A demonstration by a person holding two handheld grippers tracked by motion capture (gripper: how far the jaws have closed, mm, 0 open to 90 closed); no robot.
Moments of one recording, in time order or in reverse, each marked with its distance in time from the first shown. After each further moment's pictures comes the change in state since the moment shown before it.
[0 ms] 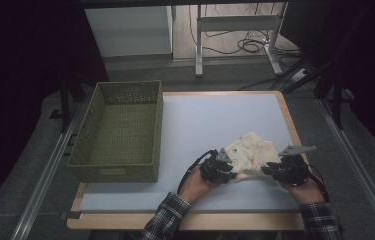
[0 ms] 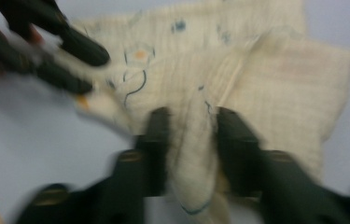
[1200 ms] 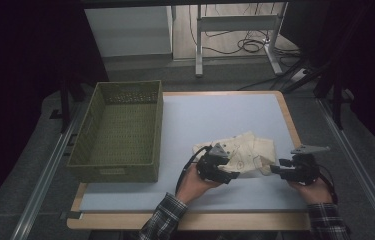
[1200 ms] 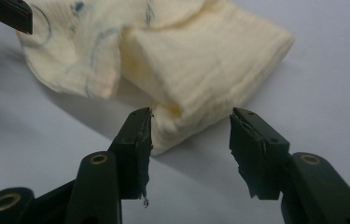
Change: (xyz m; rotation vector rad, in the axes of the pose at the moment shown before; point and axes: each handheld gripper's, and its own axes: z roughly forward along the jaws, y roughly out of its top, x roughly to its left) left arm -0.006 0.012 -0.017 -0.085 -0.028 -0.056; right arm -0.026 -0.015 -0.008 -0.040 -0.046 0.104
